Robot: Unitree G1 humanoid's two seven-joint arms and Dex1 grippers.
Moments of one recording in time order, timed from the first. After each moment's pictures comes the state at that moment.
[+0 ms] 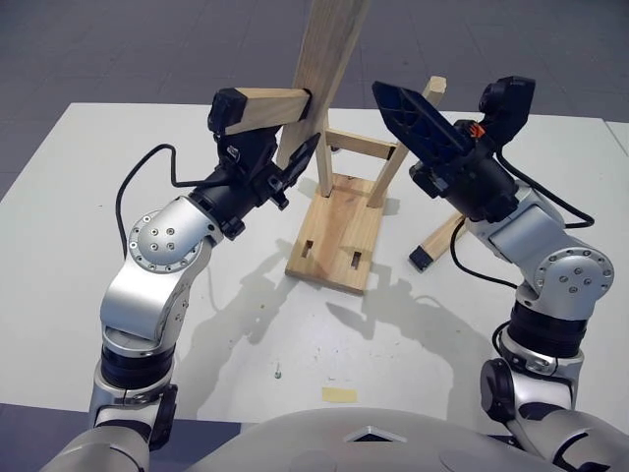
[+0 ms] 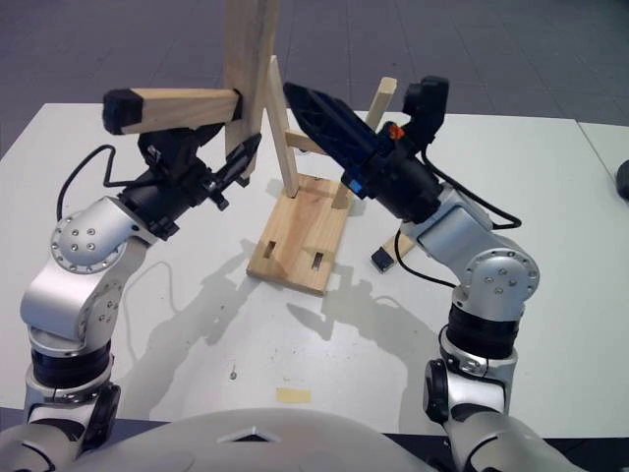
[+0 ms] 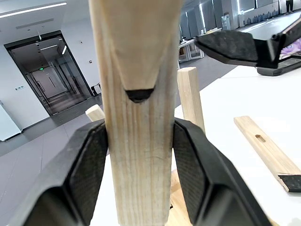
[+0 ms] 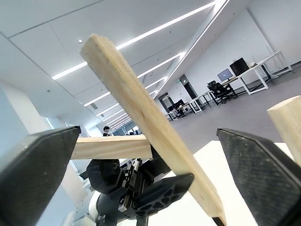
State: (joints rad) left arm -0.30 0.41 -0.10 -0.67 -0.24 0.60 -0.36; right arm -0.41 -0.28 -0.19 -0.41 1.45 0.82 0.22
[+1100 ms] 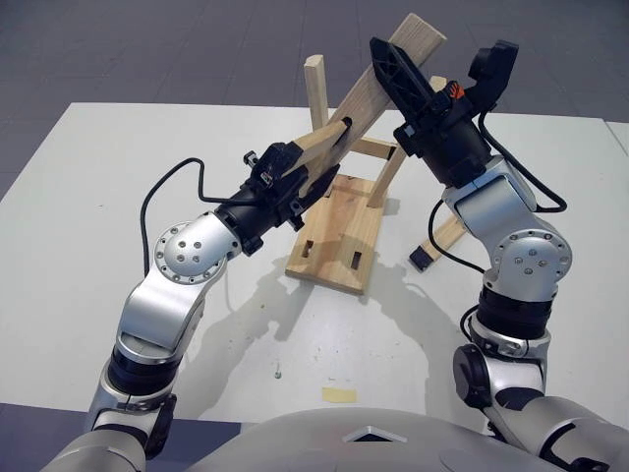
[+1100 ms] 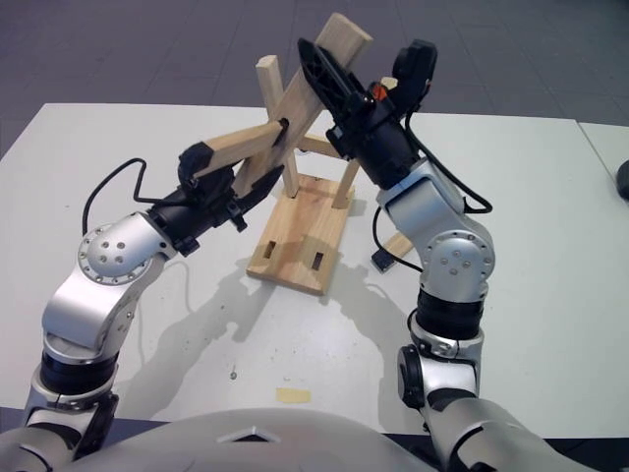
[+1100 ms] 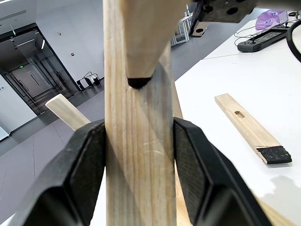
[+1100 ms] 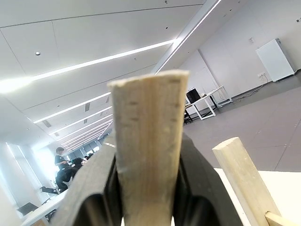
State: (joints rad) left arm -0.27 0.43 -0.21 -0.68 -0.16 0.60 -0.39; right arm -0.50 -0.16 -0.14 -0.36 1.18 0.67 0.10
